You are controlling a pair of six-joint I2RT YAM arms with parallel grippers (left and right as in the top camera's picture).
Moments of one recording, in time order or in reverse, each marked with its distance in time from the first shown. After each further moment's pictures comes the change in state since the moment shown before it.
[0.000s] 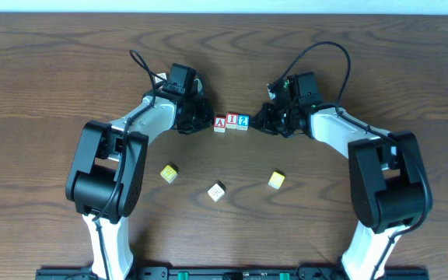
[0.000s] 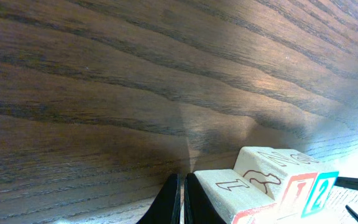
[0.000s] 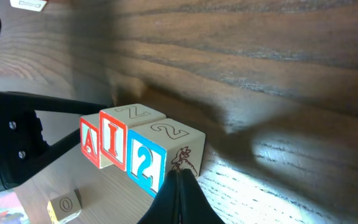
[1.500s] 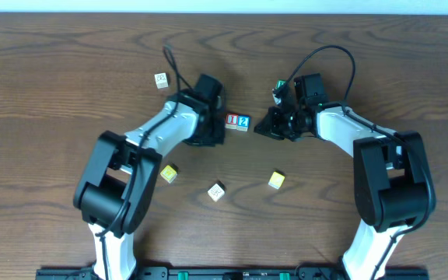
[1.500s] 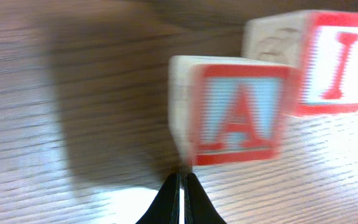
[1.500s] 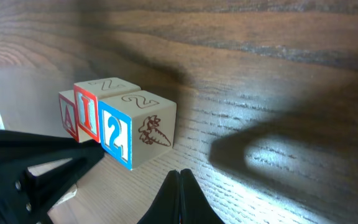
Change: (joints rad) left arm -0.166 -0.056 0.020 -0.246 -0.264 0.224; right arm -0.042 0.000 0.000 -0.113 -0.037 -0.058
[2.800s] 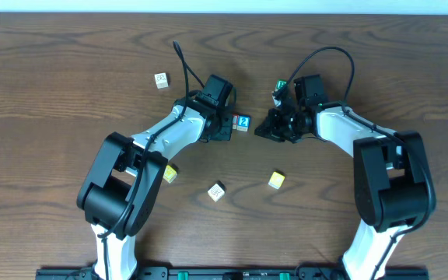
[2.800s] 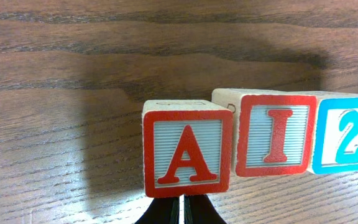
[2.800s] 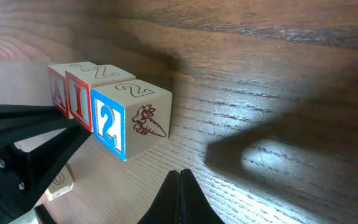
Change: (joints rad) left arm -0.029 0.000 -0.009 0.142 -0.089 0.011; right arm 0.000 0.000 0.000 -0.029 0.000 -0.018
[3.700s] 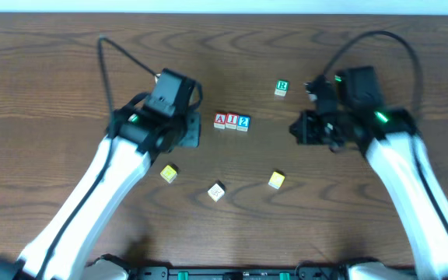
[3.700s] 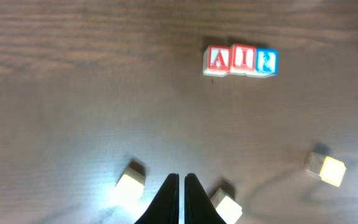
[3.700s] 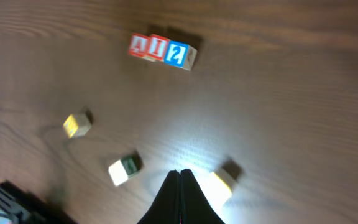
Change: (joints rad) left arm 0.046 -0.626 -0.007 -0.488 -0.100 0.004; right arm -0.042 -0.674 0.063 -0.581 0.247 -0.220
